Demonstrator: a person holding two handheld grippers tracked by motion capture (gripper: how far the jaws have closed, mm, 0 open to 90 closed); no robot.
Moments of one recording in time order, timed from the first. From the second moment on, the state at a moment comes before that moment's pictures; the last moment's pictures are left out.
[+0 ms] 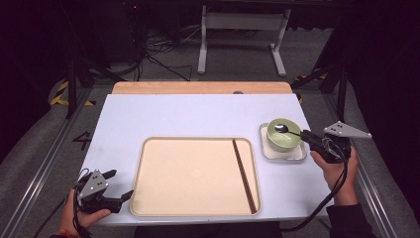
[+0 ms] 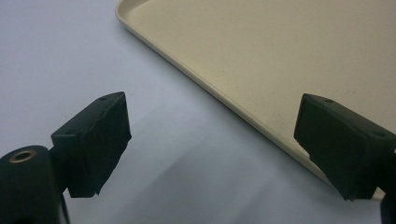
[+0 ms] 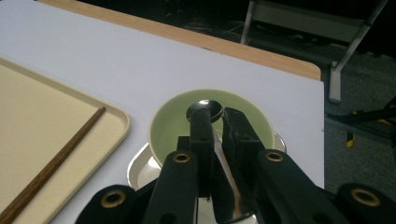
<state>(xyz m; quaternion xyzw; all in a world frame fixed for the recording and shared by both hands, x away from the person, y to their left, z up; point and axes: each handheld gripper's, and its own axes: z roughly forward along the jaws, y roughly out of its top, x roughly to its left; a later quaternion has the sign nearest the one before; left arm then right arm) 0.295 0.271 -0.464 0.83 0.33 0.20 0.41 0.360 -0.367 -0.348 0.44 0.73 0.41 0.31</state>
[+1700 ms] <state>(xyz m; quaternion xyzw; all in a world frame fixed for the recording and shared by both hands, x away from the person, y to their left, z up) 0.295 0.272 -0.465 0.83 0.33 0.20 0.40 0.338 -0.222 -0.381 0.26 0.84 0.43 0.19</state>
